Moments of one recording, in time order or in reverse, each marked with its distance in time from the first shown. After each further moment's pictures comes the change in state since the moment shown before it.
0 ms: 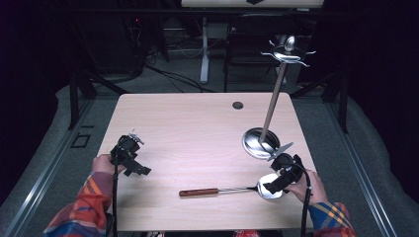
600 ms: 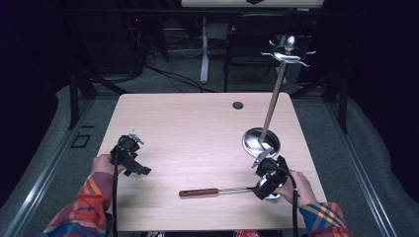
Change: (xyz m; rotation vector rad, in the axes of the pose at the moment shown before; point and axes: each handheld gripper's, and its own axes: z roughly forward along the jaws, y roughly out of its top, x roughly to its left) left arm 0.000 -0.001 0.000 -0.005 -0.007 -0.004; right arm 0.032 0.023 0.013 0.052 -0.009 -0.172
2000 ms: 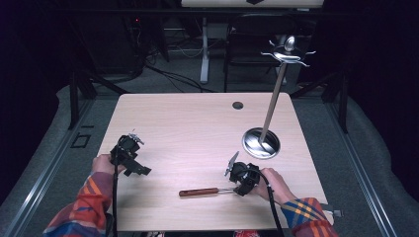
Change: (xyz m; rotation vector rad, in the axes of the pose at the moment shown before) left arm 0.000 0.000 0.000 0.003 0.002 0.006; right arm 0.035 0.052 0.039 0.065 0.116 -0.213
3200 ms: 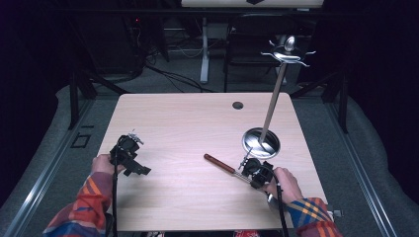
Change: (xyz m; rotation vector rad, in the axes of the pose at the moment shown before) left arm 0.000 -0.001 -0.001 -0.006 0.001 -0.001; right arm -0.021 -0.030 -0.005 0.098 -0.099 0.207
